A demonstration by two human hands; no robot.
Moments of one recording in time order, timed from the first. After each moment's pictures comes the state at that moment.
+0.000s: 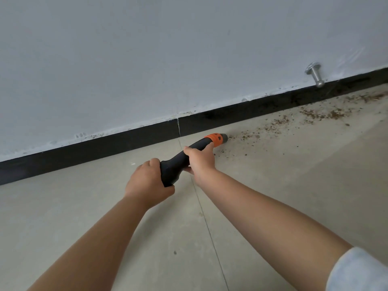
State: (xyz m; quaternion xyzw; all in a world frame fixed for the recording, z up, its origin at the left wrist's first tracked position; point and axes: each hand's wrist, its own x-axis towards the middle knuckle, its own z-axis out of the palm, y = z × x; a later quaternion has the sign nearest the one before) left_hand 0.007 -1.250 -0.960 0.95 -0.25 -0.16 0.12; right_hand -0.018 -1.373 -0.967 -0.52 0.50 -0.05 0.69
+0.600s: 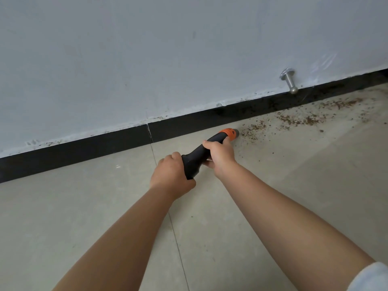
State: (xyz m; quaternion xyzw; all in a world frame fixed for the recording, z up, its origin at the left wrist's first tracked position) left_hand -0.020 -1.367 -0.975 0.93 -0.28 -0.18 0.14; right_hand -0.048 -1.487 -0.975 -0.50 0.54 -0.09 0.67
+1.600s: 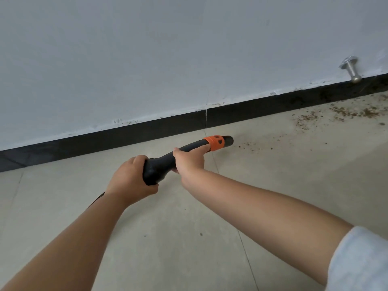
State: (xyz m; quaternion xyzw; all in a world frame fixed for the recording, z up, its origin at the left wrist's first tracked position) left_hand 0.028 -1.150 -0.950 0.96 -0.20 -0.15 0.15; right_hand 0.003 -1.274 -0.956 -0.52 0.51 0.01 0.69
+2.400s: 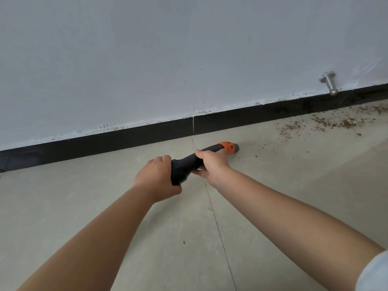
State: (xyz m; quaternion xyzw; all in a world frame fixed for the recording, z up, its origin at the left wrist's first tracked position) left_hand 0.004 -1.229 -0.944 0.94 -0.28 -0.18 0.09; right_hand -0.028 -1.361 -0.962 -0.45 0.52 -0.01 0.73
